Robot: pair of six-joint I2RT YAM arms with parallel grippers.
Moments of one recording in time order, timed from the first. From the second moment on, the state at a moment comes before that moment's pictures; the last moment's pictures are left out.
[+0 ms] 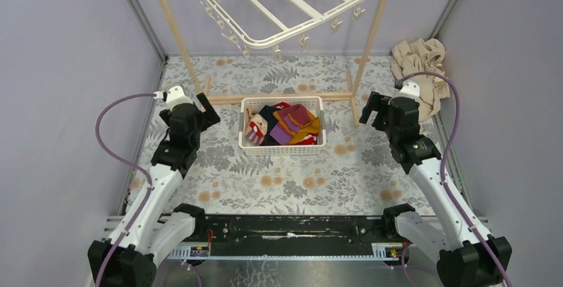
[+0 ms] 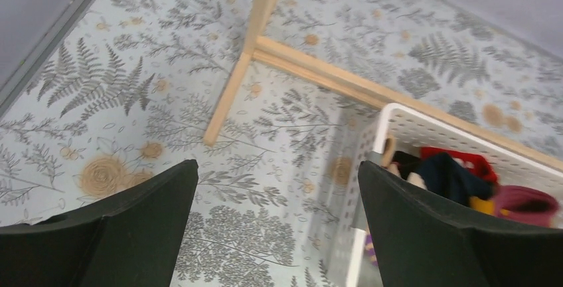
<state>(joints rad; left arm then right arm) -0.22 0.86 0.74 -0.27 -0.40 -0.44 0.24 0.95 0.82 -0.34 0.24 0.34</state>
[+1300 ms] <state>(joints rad) -0.06 1.27 0.27 0.73 -0.30 -0.12 0.12 1.32 0.16 0.93 0.48 0.16</state>
